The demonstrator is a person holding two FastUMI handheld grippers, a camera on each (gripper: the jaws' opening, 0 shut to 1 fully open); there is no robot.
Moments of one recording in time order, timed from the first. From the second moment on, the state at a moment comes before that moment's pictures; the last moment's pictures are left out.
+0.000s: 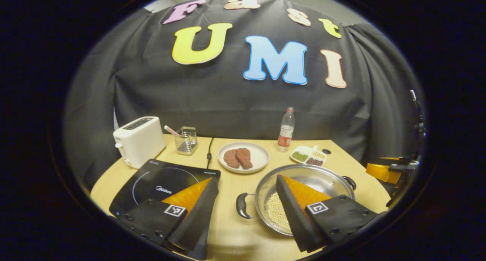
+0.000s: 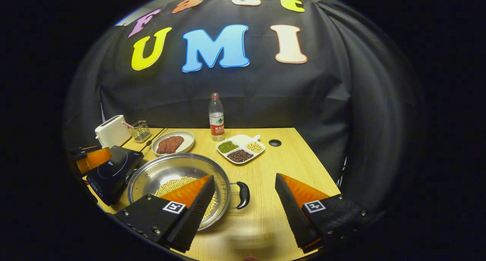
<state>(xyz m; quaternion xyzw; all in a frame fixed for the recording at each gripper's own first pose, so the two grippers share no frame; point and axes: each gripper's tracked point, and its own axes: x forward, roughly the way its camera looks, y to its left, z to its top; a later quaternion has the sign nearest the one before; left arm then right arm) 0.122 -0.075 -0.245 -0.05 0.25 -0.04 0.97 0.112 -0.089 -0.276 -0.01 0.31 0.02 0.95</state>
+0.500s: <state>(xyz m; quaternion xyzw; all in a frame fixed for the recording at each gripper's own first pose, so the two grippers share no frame) 0.138 -0.093 -0.340 -0.05 0.36 -0.04 0.93 0.123 -0.089 -0.333 -0.02 0.38 0.03 0.92</state>
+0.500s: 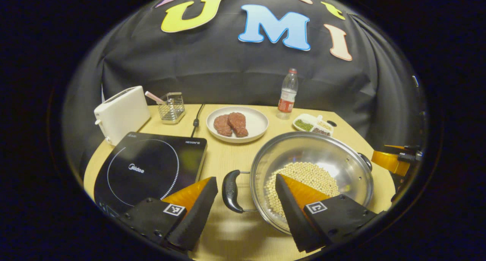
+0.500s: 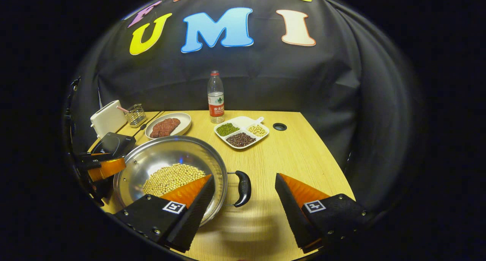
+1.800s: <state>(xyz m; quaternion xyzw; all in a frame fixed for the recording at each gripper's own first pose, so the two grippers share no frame) 0.147 -0.071 -0.341 -0.02 0.38 -0.04 0.92 0.114 -0.055 -0.351 -0.01 0.44 0.03 0.90</state>
